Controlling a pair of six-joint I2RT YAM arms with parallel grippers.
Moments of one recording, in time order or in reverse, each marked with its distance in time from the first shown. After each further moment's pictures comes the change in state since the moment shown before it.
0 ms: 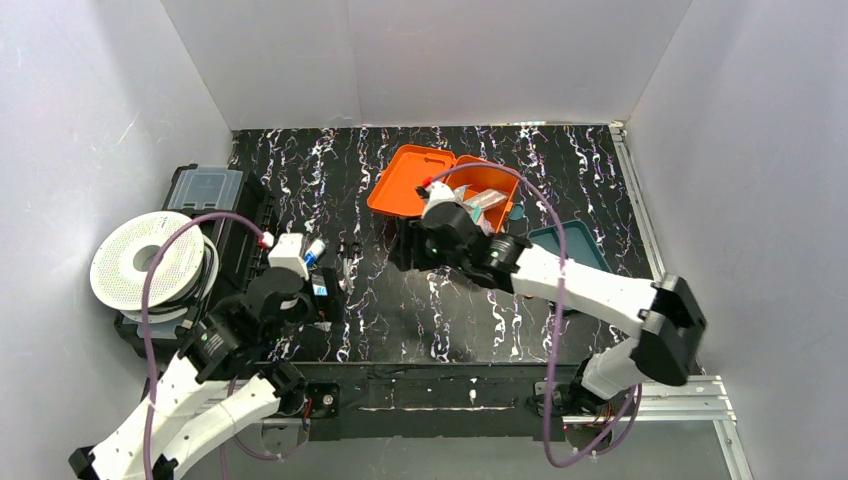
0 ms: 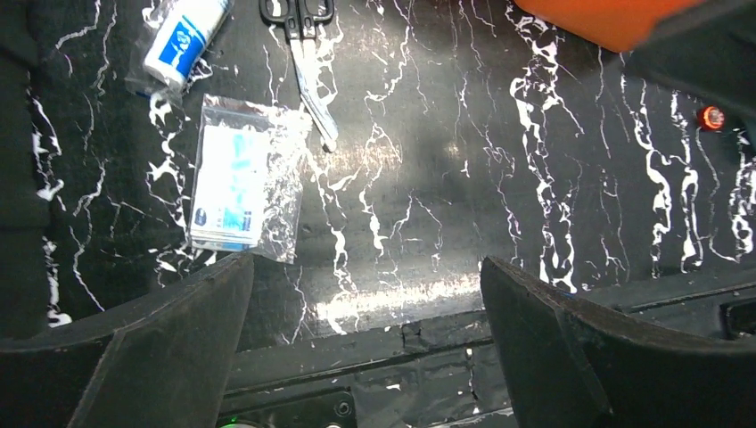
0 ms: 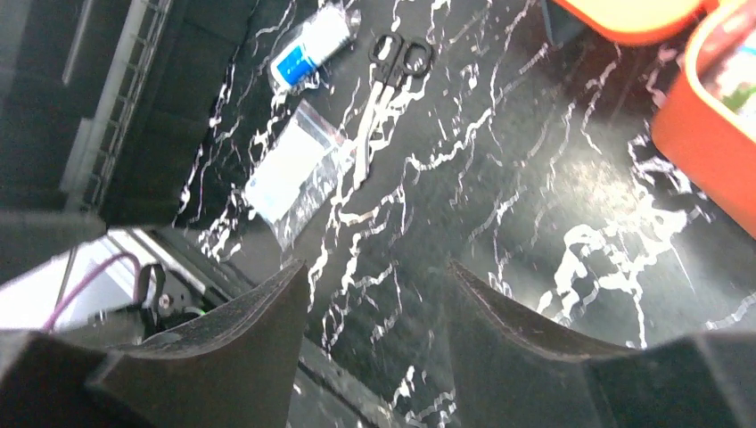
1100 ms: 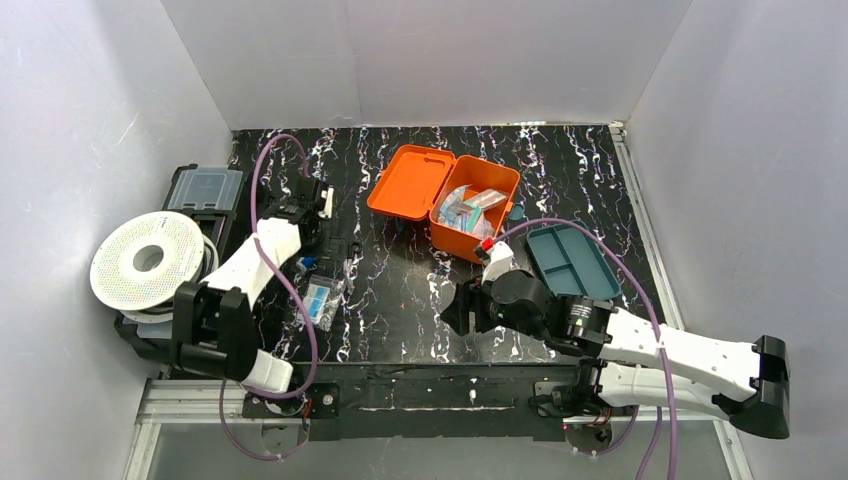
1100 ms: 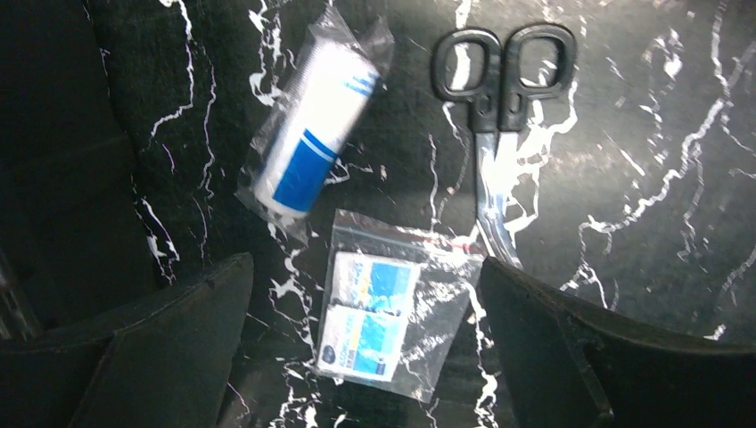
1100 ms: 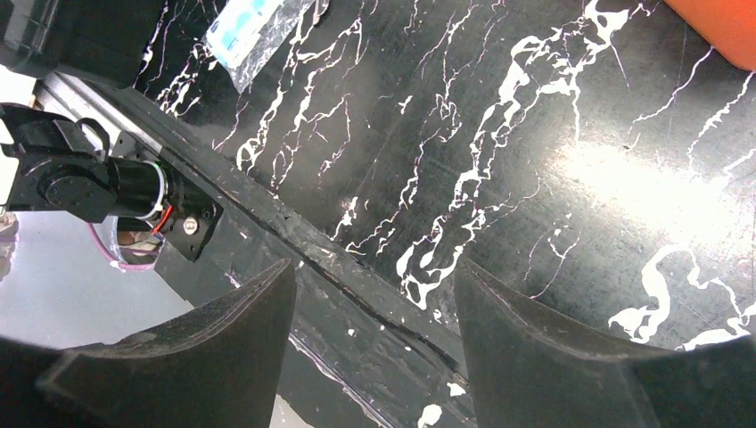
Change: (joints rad) left arm 0.530 0.911 0.185 0.277 0.177 0.452; right arm 0.172 -0.588 -0.464 -0.142 0.100 0.027
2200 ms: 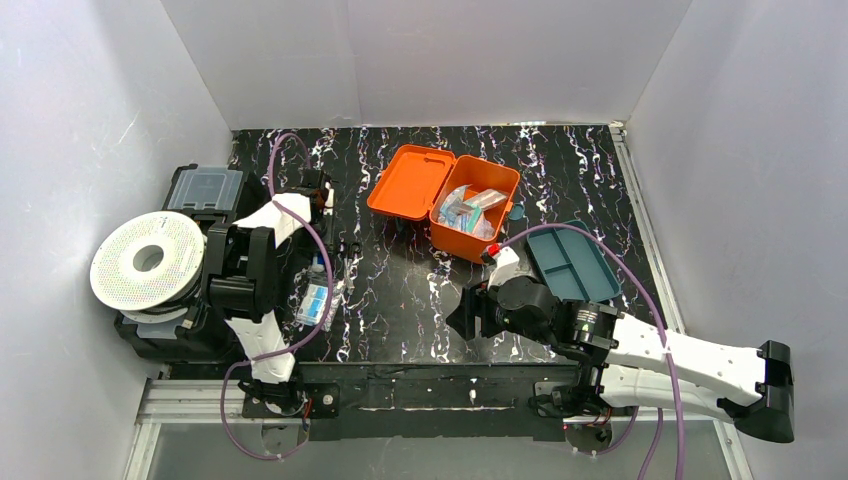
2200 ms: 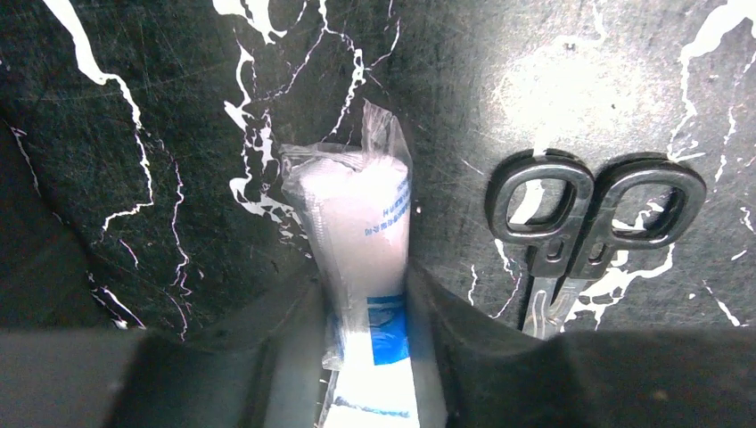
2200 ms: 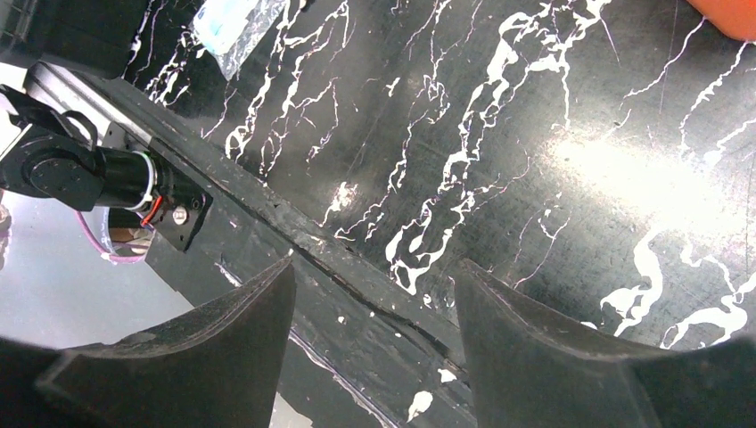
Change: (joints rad) left arm 0.093 0.387 0.171 0.012 0.030 0.009; right arm 0.007 -0.061 -0.055 -0.011 0.005 0.015
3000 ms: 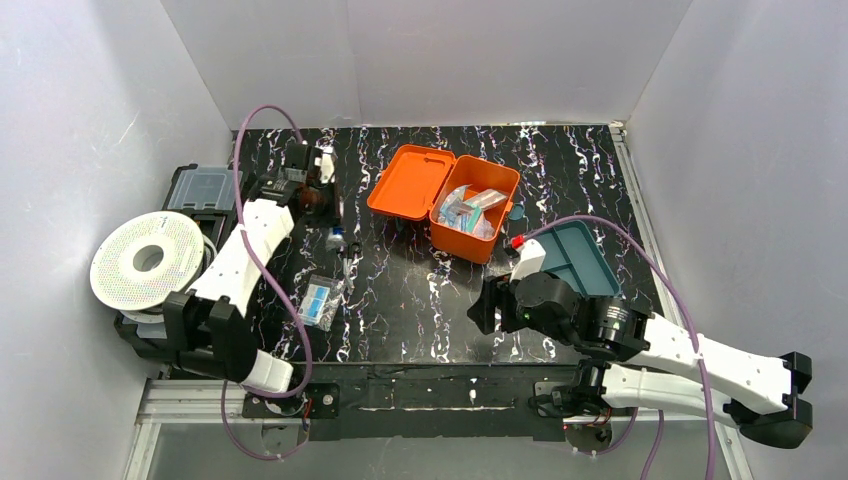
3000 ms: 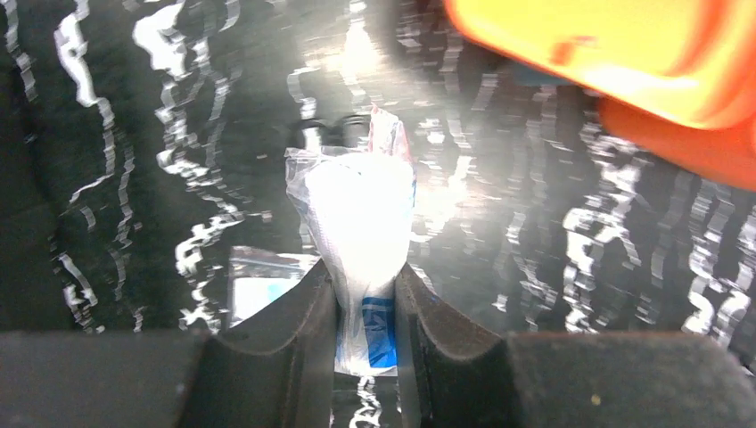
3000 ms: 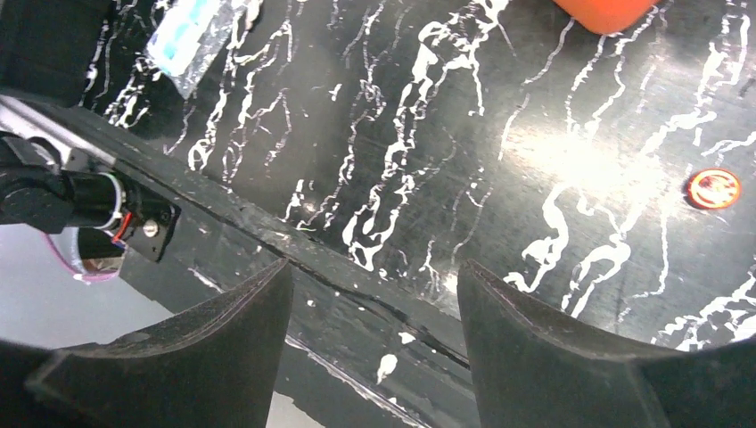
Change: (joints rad) left arm -0.082 -0.361 0.103 -0.120 0.197 -0.134; right arm 0.001 -0.074 0.134 -0.274 0.108 0.028
